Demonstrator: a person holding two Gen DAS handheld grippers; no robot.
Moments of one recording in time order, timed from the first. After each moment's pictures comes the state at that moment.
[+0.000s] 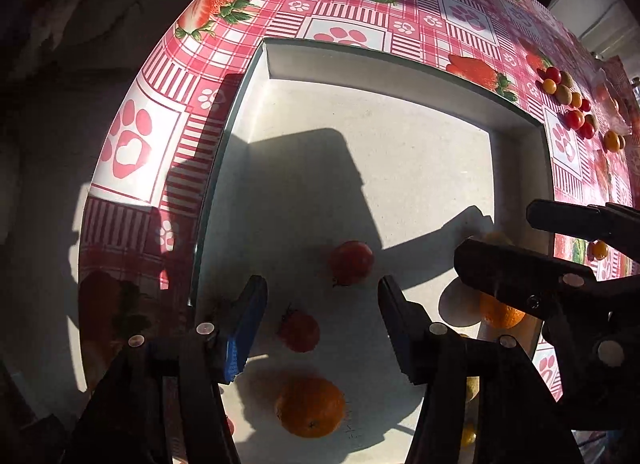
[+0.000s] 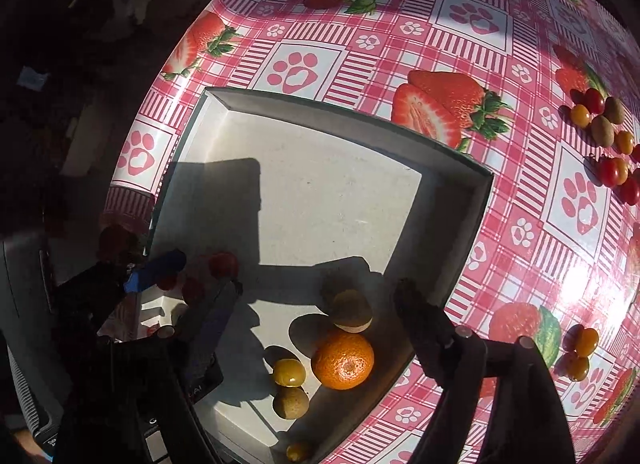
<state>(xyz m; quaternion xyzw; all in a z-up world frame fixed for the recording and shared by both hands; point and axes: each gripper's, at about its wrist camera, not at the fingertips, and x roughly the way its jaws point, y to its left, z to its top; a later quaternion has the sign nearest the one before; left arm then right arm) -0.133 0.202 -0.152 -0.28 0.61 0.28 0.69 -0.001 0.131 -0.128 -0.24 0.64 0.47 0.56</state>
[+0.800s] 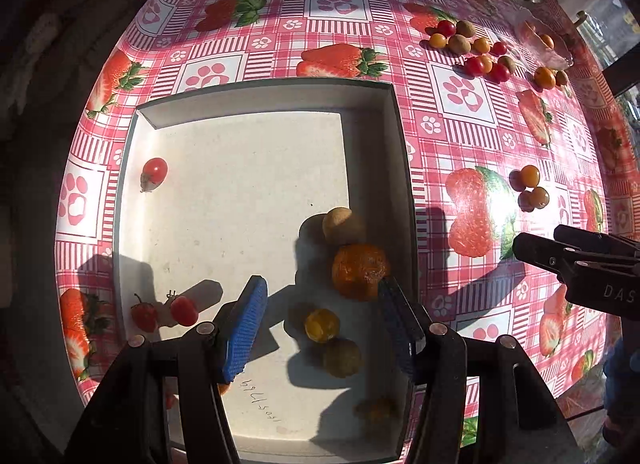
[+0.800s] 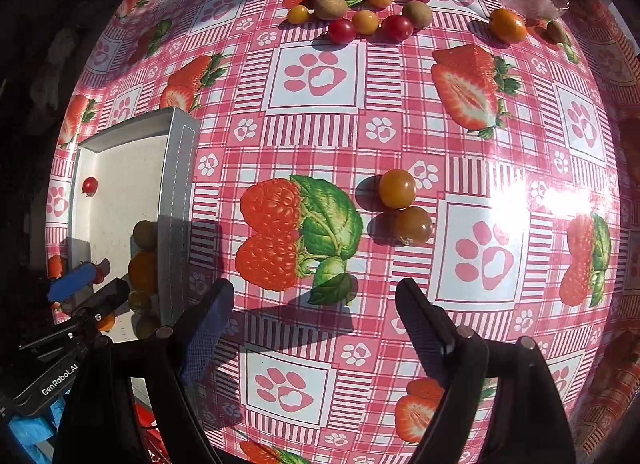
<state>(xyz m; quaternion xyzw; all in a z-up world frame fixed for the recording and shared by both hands) -0.061 0.118 -0.118 -0.21 0.62 0.21 0.72 0.088 -0.038 -0.142 -0.16 0.68 0.31 0.64</state>
